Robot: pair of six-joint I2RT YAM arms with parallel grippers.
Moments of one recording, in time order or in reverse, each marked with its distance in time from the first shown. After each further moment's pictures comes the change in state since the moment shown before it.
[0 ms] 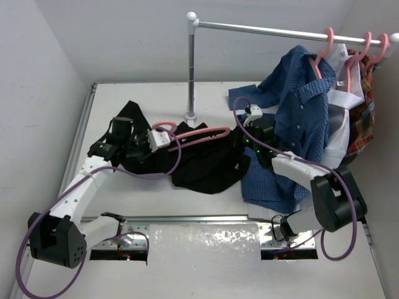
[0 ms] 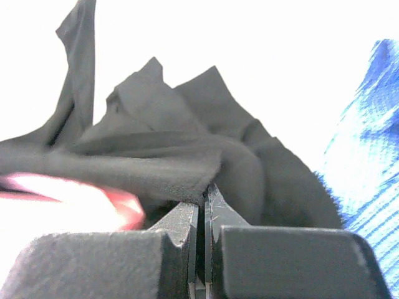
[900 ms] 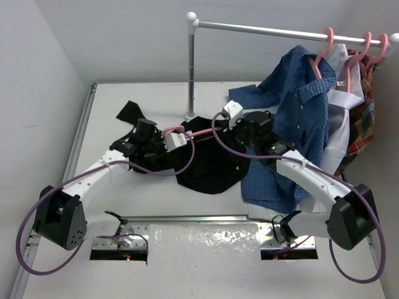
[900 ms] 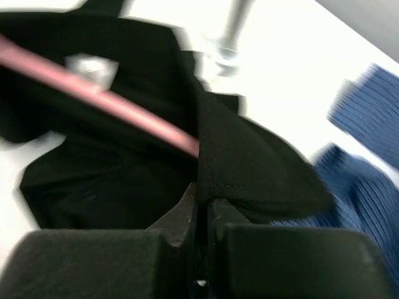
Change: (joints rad) left arm -0.214 0.148 -0.018 0.130 -0.380 -0.083; right arm 0.147 -0.170 0.214 -0.389 0.053 -0.572
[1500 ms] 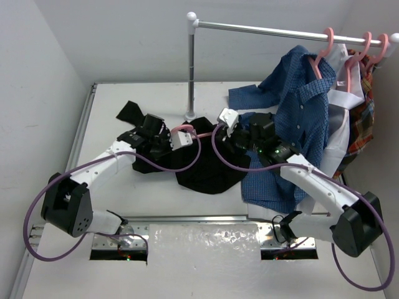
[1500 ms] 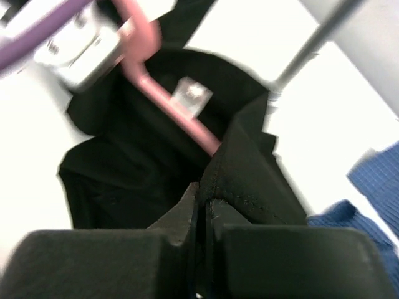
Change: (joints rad) left arm -0.031 0.114 0.105 -0.093 0.029 0.044; right arm 0.032 -0.079 -0.006 -0.018 -0.223 -0.173
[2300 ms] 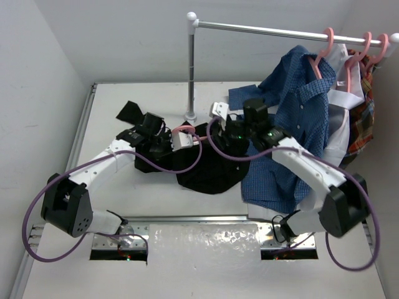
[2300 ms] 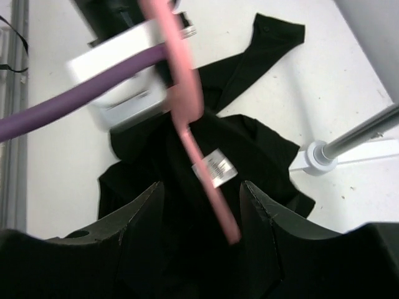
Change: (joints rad) left arm -0.001 -0.002 0.040 -0.054 0.104 0.042; right arm -0.052 0.163 0.164 -0.060 -0.380 -0.119
